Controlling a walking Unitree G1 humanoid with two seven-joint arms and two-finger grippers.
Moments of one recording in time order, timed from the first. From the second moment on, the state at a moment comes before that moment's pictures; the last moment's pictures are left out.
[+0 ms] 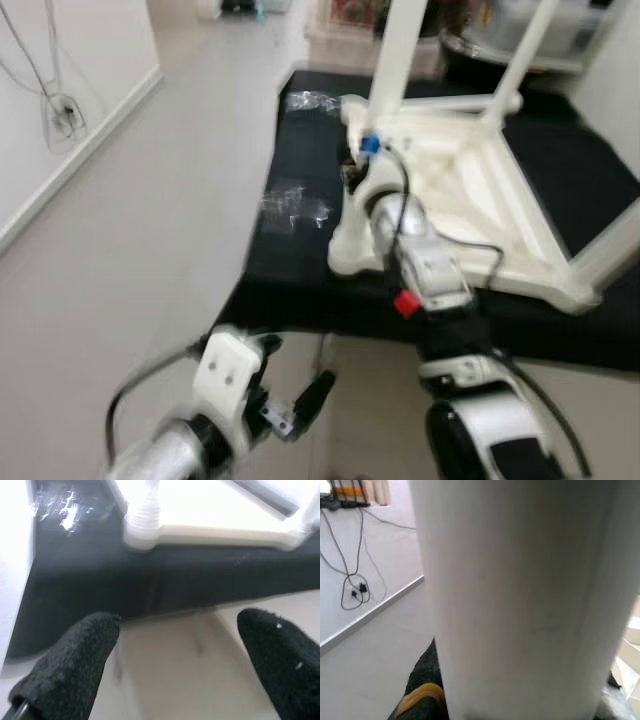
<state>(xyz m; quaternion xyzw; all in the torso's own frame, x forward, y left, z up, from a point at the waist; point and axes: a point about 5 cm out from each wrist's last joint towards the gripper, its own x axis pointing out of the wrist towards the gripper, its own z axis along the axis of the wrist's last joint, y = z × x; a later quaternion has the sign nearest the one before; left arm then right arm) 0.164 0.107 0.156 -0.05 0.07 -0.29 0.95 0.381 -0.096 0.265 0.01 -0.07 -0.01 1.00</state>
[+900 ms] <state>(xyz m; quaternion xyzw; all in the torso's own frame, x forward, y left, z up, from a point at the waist) 0.174 0.108 0.164 -0.03 0.04 -0.29 0.96 0.369 -0.081 0.260 0.05 -0.07 -0.38 0.92</state>
